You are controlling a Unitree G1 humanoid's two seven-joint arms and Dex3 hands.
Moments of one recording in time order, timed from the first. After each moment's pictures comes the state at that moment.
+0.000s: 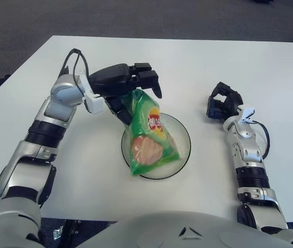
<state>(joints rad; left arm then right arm) -0.62 0.60 -0.22 0.19 0.01 -0.92 -0.73 -0.24 -0.13 -0.14 0.20 0.09 0.07 0.00</state>
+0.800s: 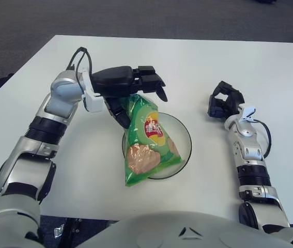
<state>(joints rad) -0.67 0.61 -0.27 0.21 -0.10 -0.94 -0.88 -0.26 -0.15 -0.13 0.22 0.08 0.06 -0.02</state>
